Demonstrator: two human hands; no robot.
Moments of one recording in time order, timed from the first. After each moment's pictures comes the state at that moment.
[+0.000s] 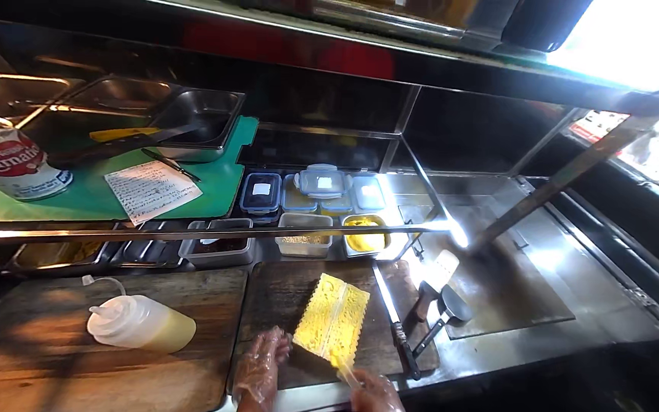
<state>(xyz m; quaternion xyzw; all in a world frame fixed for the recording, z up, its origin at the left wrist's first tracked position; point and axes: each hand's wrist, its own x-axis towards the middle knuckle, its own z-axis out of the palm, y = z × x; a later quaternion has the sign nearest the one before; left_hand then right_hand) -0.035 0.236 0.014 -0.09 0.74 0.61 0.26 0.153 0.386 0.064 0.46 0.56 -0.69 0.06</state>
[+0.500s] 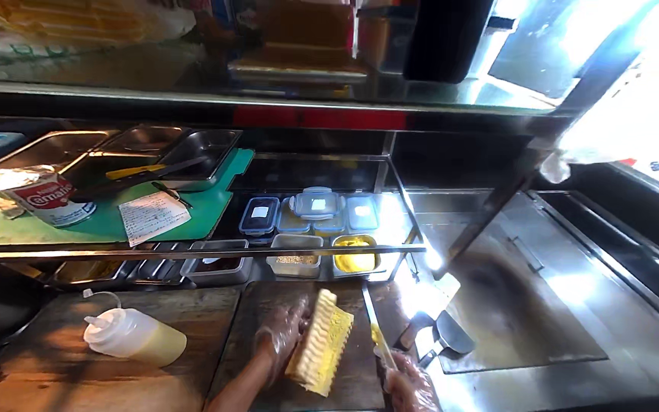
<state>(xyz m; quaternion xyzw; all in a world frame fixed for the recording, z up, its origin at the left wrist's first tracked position) -0.070 0.355 0.086 0.07 0.87 0.36 0.32 0.185 0.514 0.075 0.42 0.49 -0.76 -0.10</state>
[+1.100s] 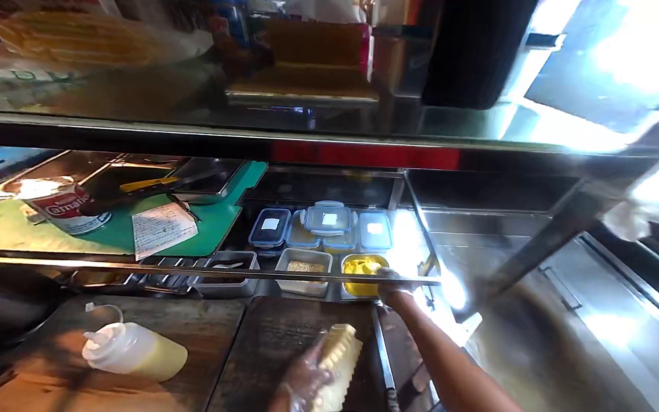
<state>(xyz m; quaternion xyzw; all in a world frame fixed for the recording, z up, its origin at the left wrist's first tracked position) -0.027 0.369 0.063 0.11 0.82 0.41 0.40 -0.056 0.663 0.059 0.28 0.91 -0.20 0.21</state>
